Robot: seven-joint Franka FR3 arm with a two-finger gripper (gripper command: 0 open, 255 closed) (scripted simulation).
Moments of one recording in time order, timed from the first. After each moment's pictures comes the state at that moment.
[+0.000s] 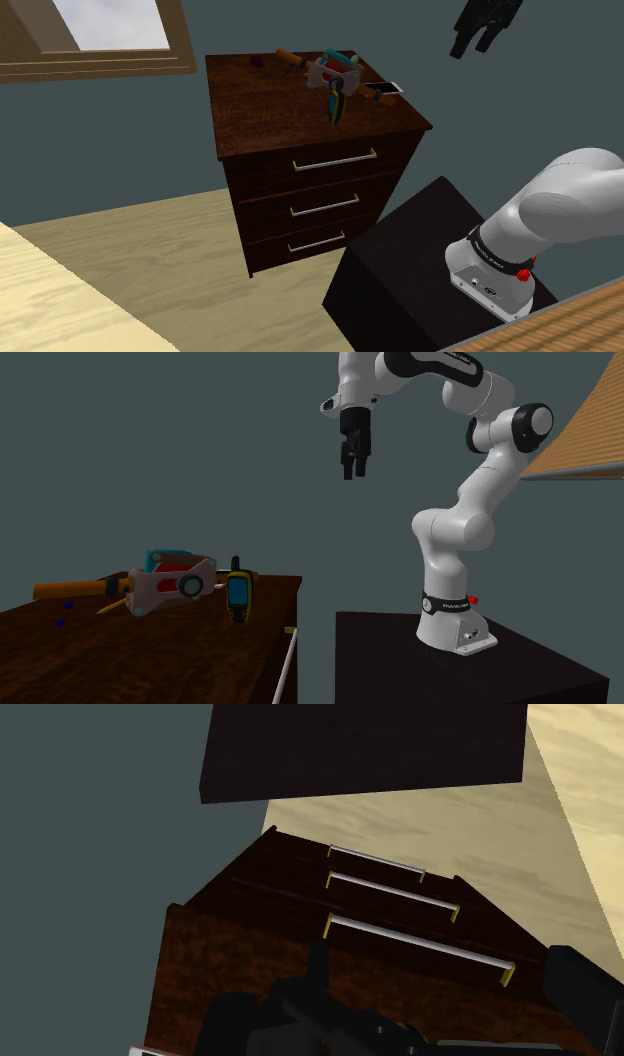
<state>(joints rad) -0.02 -0.80 0.01 -2.27 0.02 1.48 0.05</state>
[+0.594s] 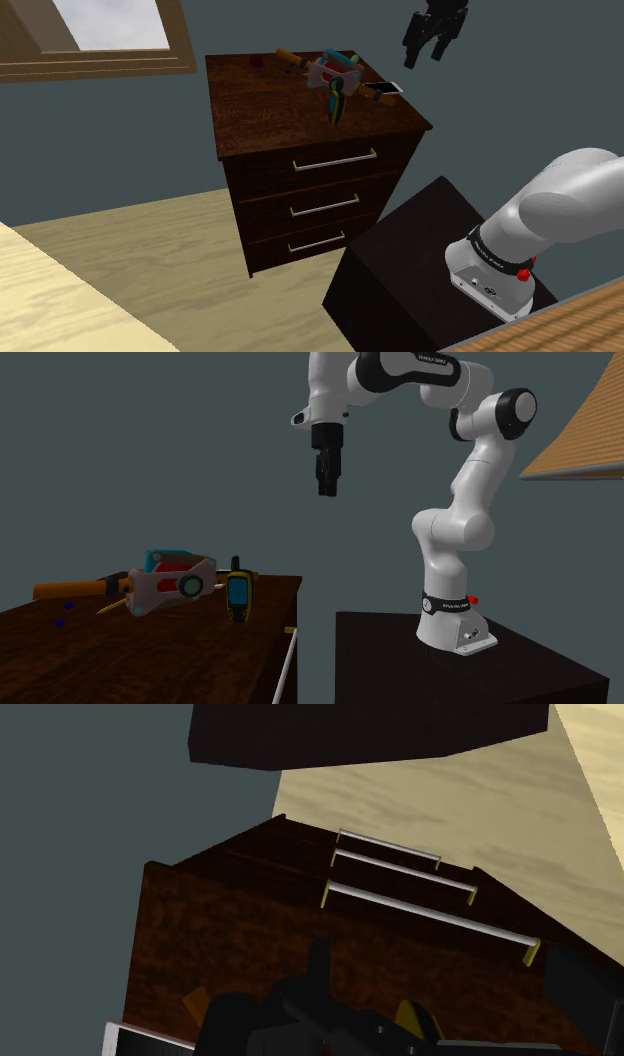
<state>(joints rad) -0.03 -0.58 0.07 -2.24 0.00 1.65 0.11</state>
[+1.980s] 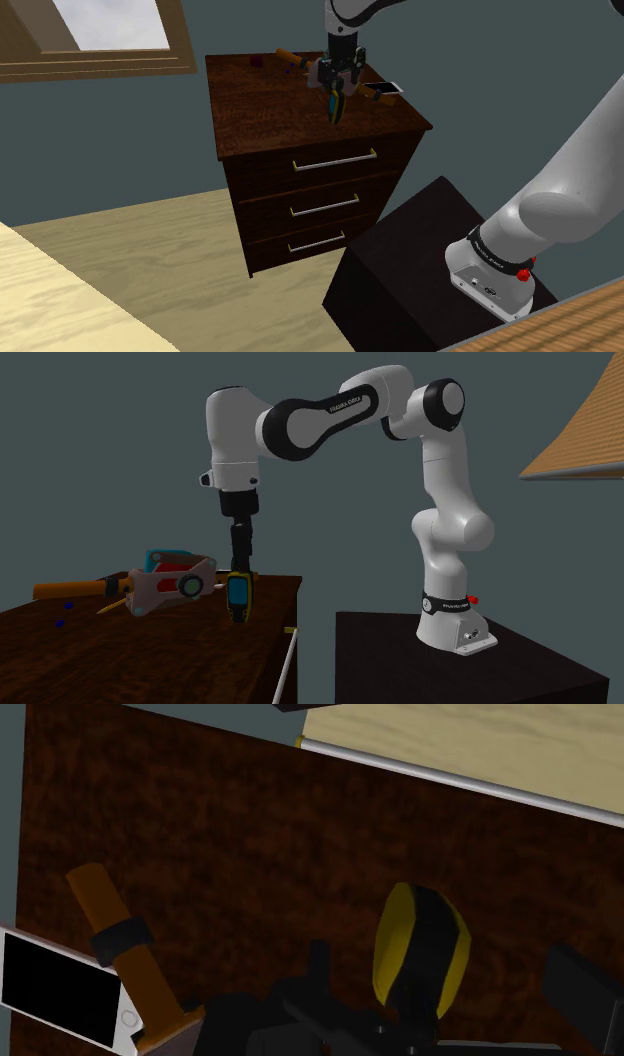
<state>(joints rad) -0.02 0.13 0.18 -1.88 -0.18 1.91 0.32</state>
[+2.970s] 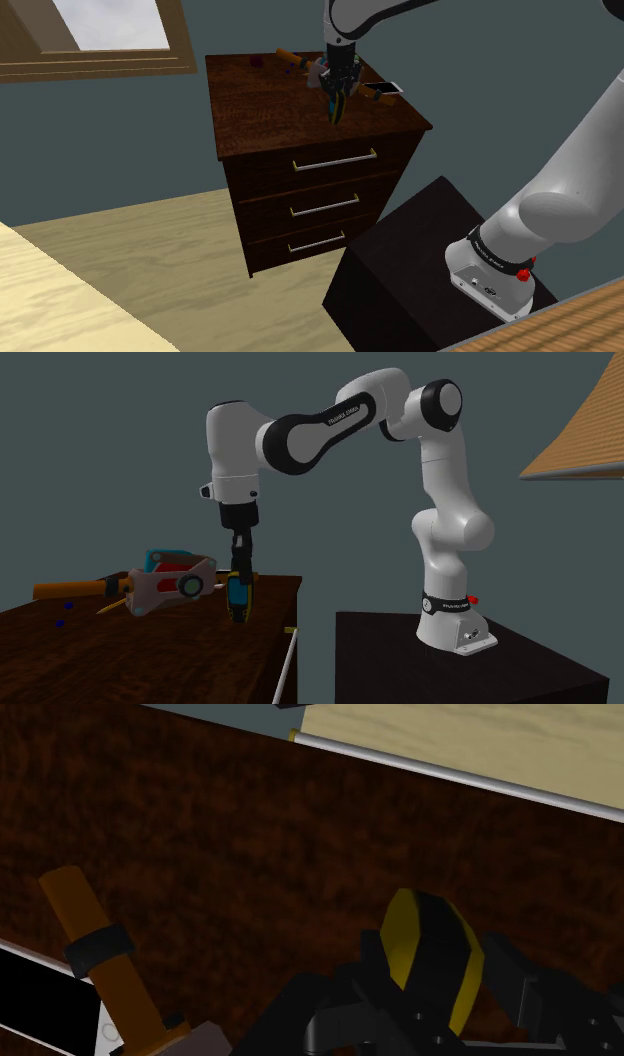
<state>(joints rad) -0.02 0.15 0.18 -1.92 -0.19 1.96 0.33</state>
